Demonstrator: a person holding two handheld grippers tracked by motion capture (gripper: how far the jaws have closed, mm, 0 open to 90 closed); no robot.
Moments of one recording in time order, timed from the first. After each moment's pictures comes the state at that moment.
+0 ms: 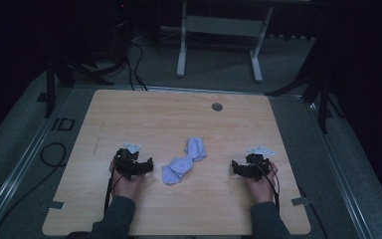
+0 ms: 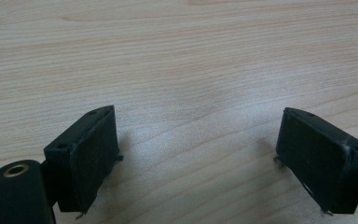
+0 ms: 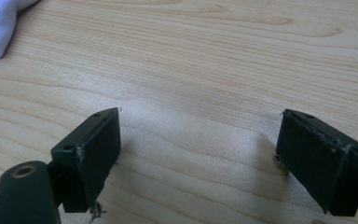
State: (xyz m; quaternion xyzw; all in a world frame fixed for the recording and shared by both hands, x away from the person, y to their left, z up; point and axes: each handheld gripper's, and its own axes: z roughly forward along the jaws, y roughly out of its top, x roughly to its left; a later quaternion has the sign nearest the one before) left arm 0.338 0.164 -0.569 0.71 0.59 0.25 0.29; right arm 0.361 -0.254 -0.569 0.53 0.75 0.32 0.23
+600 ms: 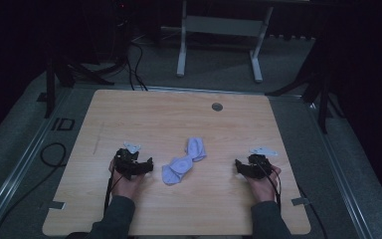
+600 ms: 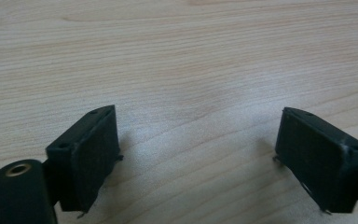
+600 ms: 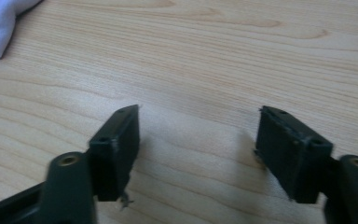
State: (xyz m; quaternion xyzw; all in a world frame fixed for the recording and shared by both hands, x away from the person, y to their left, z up) left arm 0.338 0.164 -0.568 0.71 0.59 0.25 0.30; right arm 0.359 -0.261 -0.566 0.53 0.75 0.33 0.23
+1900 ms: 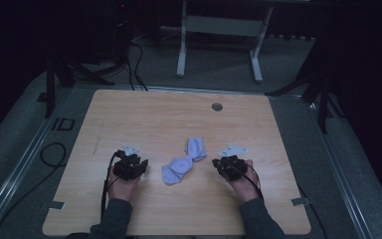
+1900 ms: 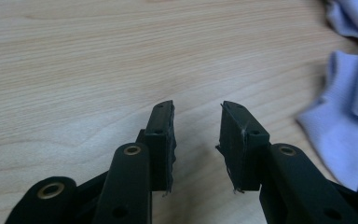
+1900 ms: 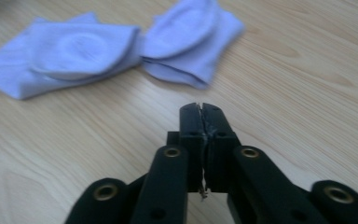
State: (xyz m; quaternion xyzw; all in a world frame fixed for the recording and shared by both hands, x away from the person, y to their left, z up) left arm 0.320 0.169 -0.551 0.74 0.55 0.19 0.33; right arm 0.339 -0.175 -0.530 0.36 0.85 0.34 0.18
